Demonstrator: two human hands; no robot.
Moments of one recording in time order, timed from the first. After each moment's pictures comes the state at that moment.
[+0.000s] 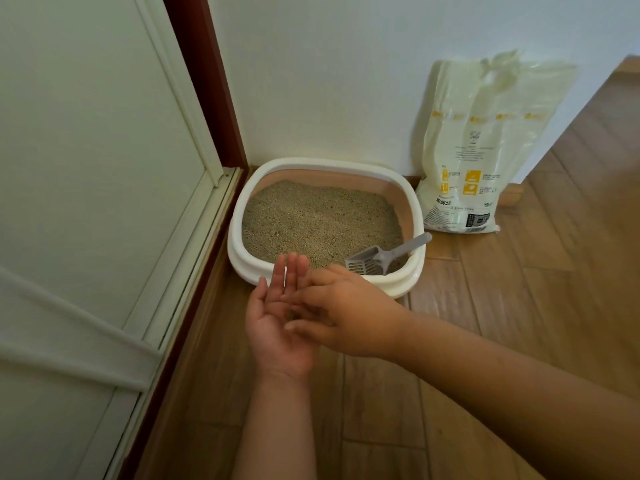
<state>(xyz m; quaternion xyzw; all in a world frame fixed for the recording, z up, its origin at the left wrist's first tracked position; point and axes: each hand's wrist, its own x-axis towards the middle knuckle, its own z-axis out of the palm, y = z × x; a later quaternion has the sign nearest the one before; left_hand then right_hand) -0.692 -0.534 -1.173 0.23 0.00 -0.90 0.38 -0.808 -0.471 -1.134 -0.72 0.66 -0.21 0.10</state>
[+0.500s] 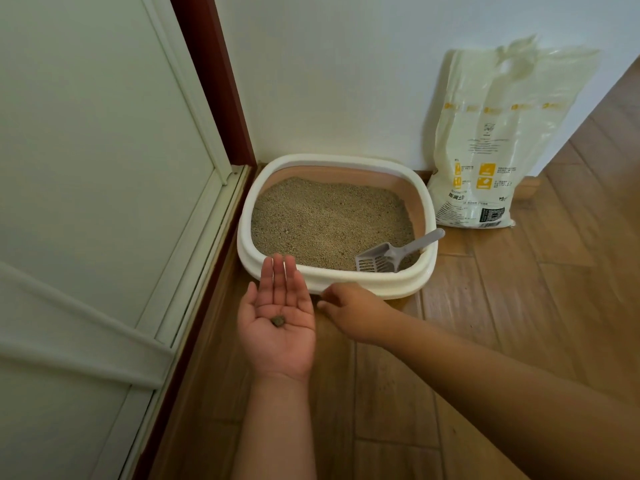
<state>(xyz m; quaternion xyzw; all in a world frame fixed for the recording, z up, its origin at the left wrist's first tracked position) -0.678 -0.542 -1.172 0.22 0.04 -0.87 0.44 -0.816 -0.495 -1.199 -0.47 0.80 -0.17 0.33</state>
